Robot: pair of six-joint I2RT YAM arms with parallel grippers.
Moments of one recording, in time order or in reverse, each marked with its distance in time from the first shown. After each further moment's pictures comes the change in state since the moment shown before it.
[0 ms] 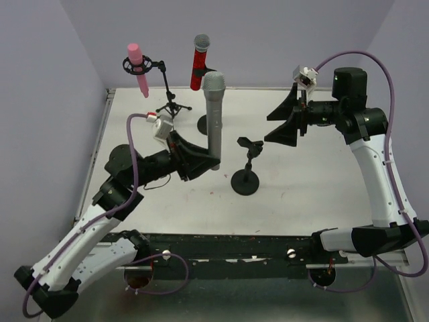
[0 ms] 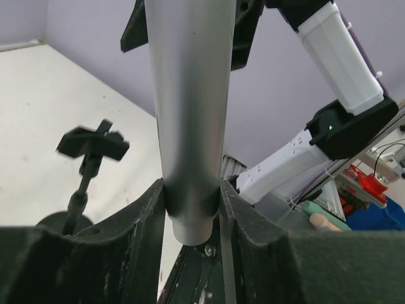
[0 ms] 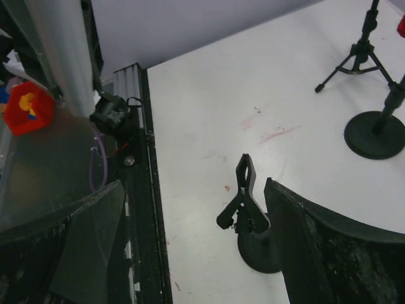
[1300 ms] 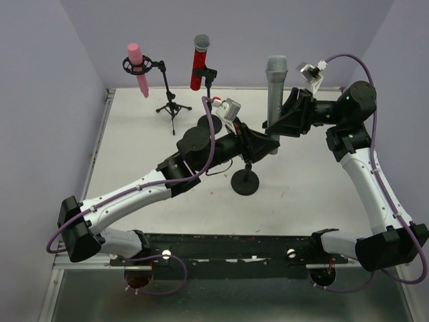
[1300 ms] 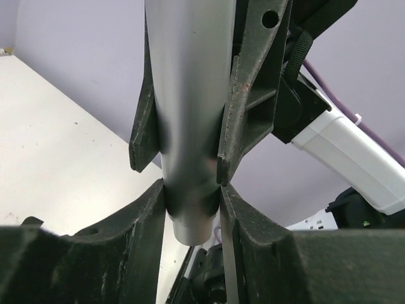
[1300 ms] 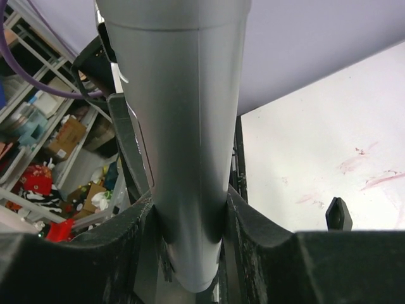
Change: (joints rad) left arm -0.395 0.582 0.303 0.299 -0.409 -0.031; right arm 0.001 -0.107 -0.367 1.089 -0.242 1.088
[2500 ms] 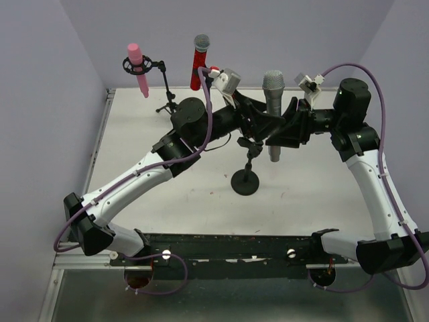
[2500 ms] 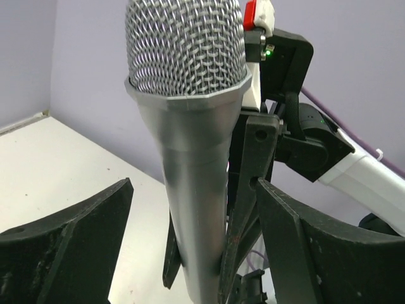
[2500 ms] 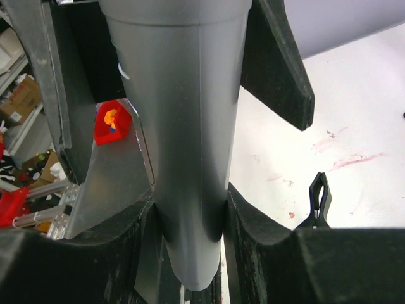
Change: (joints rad) left arm 0.115 0.089 0.272 -0.135 0.121 0.142; right arm 0.001 -0.023 0.084 -0.575 -0.014 -0.614
